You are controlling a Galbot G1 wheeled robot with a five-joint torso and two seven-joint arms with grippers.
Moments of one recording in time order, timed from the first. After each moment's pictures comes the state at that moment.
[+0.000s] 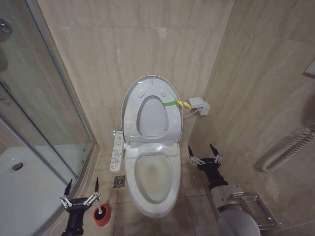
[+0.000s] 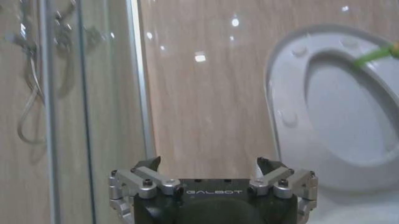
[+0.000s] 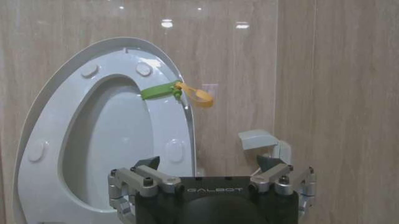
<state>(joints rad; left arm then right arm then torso) 1.72 -1.25 -0.56 -1.92 -0.07 -0.59 -0.28 -1.51 1.31 0.49 2.22 0.20 -0.05 0.15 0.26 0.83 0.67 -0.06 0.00</state>
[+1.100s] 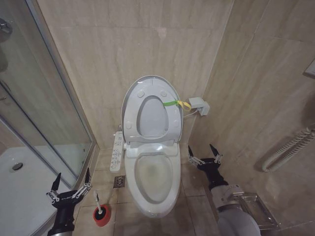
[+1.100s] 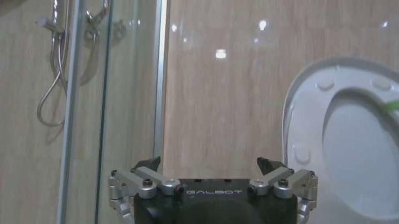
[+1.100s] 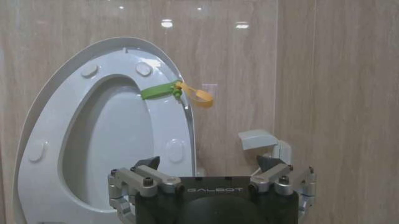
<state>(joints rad) 1.80 -1.41 -0.66 -2.14 -0.22 -0.41 -0.13 -1.51 1.31 0.49 2.22 0.20 -0.05 0.15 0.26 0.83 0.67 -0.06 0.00</state>
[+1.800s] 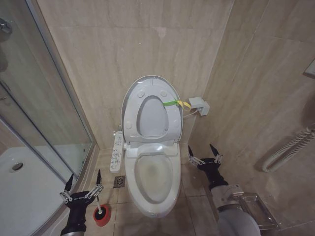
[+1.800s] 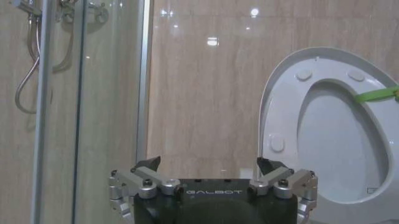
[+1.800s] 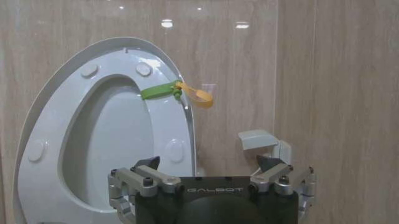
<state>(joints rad) 1.80 -1.49 -0.61 -2.19 -0.14 -0.34 -0.09 -1.51 1.31 0.49 2.22 0.20 -0.05 0.15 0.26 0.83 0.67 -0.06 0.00</state>
